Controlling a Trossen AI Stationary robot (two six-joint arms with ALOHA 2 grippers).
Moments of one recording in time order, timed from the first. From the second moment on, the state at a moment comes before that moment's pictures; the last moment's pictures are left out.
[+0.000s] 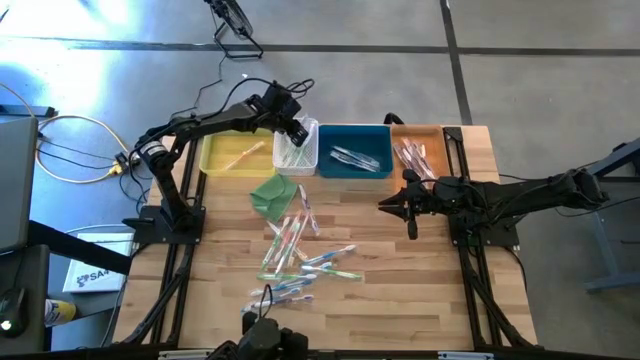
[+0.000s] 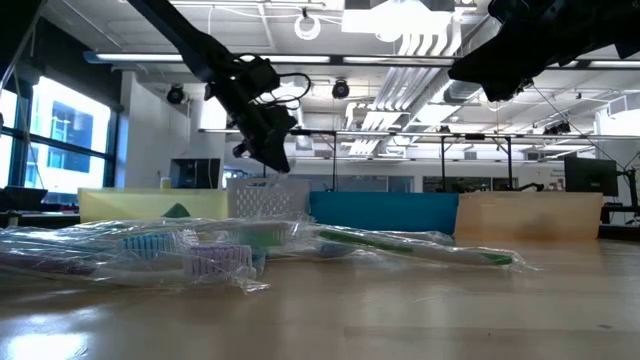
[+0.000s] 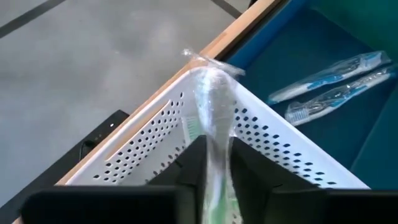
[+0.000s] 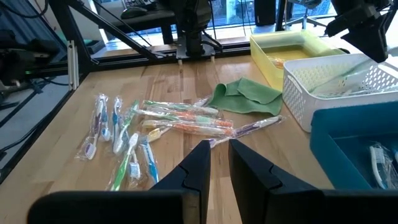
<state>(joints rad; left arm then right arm) 0.75 1.75 1.29 -0.28 0.09 -0.04 0.02 0.76 0.41 0.08 0.05 0.13</state>
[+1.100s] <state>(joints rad) 0.75 1.75 1.29 -0.28 -0.01 -0.03 0.02 0.76 0.41 0.08 0.05 0.13</state>
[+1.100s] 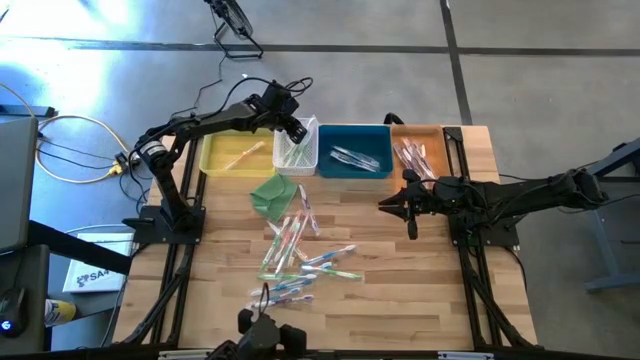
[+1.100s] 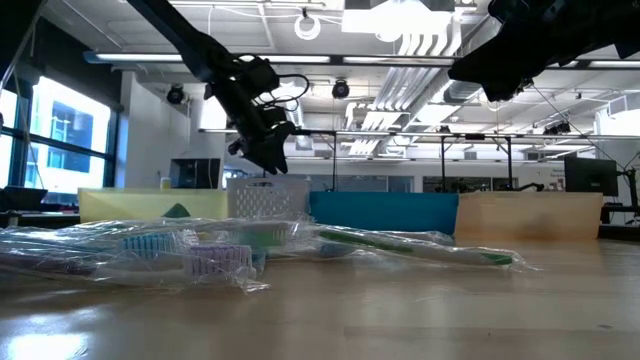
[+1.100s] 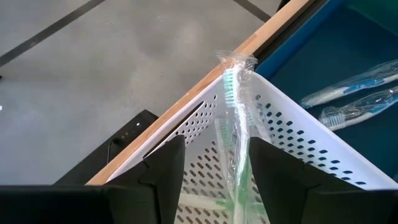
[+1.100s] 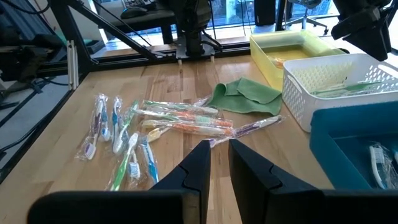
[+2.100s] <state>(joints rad) 0.45 1.61 1.28 -0.37 -0.29 0.23 0.02 0.76 0.41 0.07 0.05 0.13</state>
